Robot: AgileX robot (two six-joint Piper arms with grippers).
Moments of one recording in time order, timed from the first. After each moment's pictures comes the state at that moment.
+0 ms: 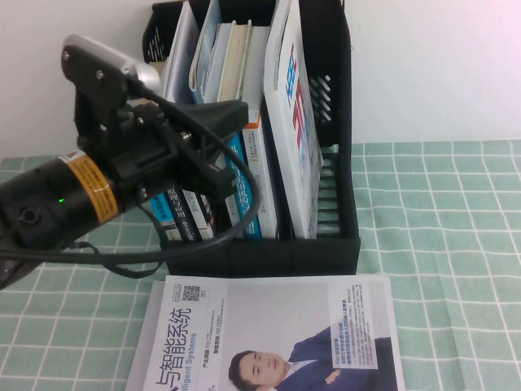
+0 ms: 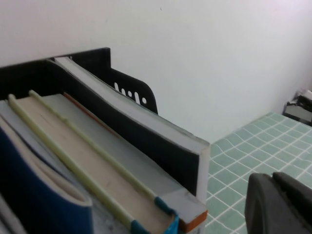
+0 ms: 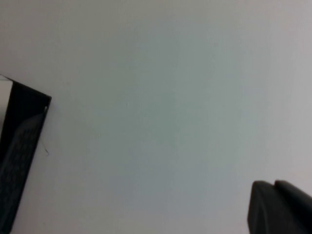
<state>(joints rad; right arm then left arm) 0.09 0.69 -0.63 -0.23 -0.08 -0.25 -0.36 1.34 -0.82 0.95 -0.61 -0.97</state>
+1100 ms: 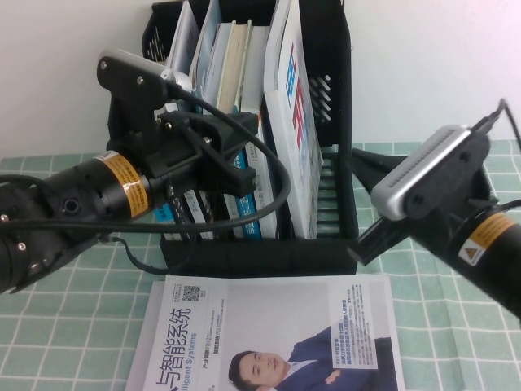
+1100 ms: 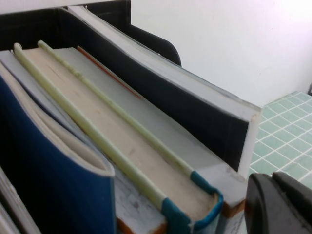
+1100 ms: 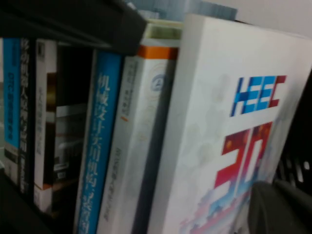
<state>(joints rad) 0.59 1.49 -0.64 -0.04 -0.68 -0.28 -0.39 1.43 -0.85 0.85 -0.52 -0.92</state>
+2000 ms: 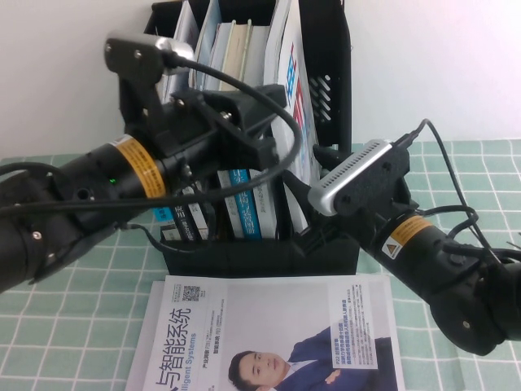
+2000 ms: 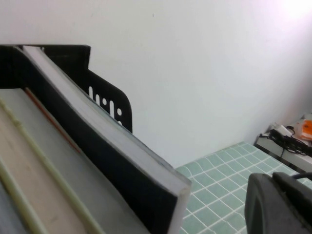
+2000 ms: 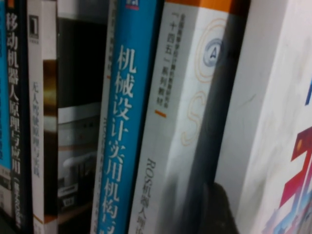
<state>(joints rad) 0.65 1.81 -0.79 0.04 -0.90 -0.27 -0.44 1.45 -0.90 0.78 -0.62 -1.02</state>
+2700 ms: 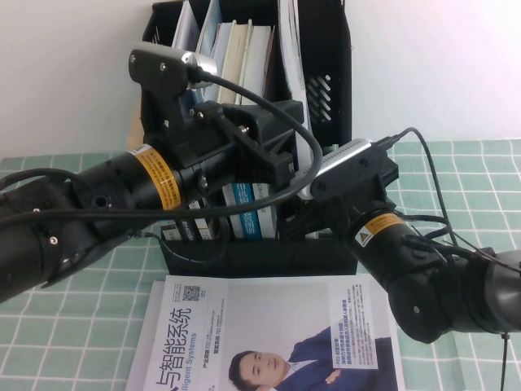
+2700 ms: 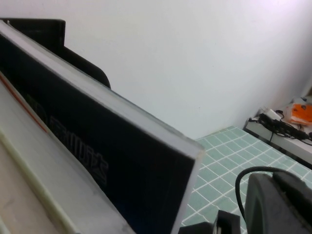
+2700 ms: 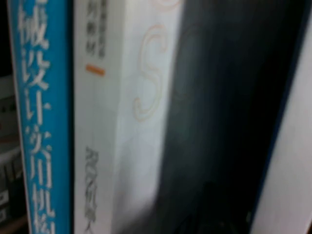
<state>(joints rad) 0.69 1.94 -0.91 0.29 -0.90 -0.36 -0.47 1.47 -0.90 0.80 -0.62 -1.03</state>
